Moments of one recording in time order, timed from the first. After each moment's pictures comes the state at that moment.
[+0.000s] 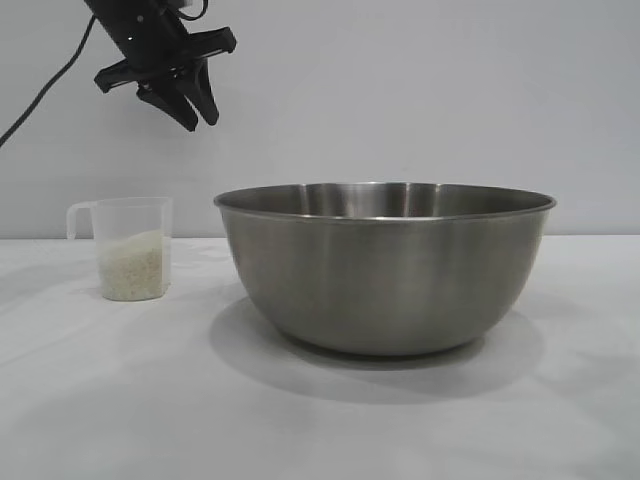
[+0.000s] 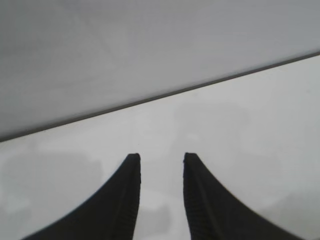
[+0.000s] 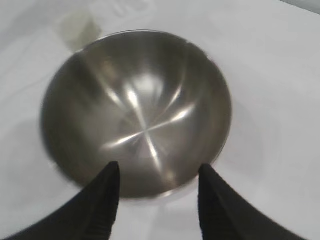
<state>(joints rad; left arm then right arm) -0.17 2.24 -2.02 -0.41 0.73 0.29 0.28 0.50 -0.56 0.31 0.93 -0.25</state>
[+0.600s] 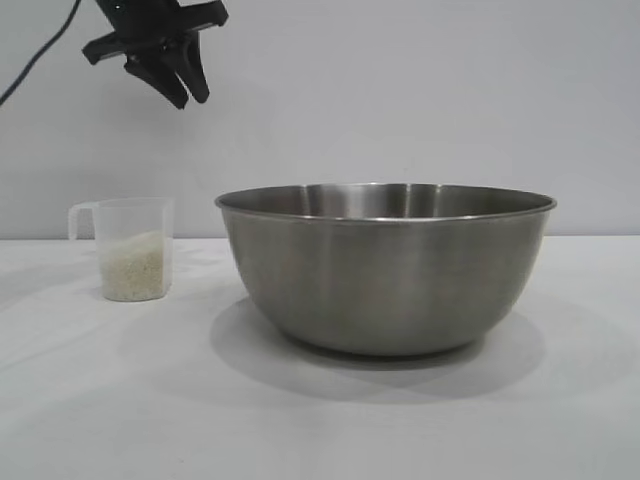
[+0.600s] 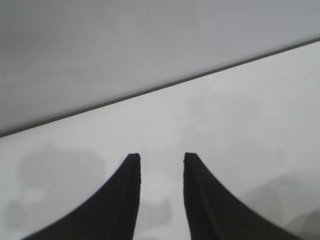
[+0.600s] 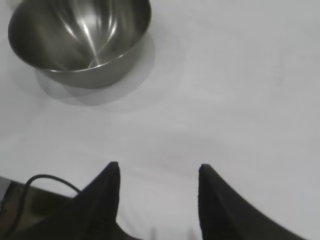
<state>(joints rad) -0.17 1.92 -1.50 -0.30 0.47 0.27 0.28 0.09 -0.52 0.07 1.22 0.00</state>
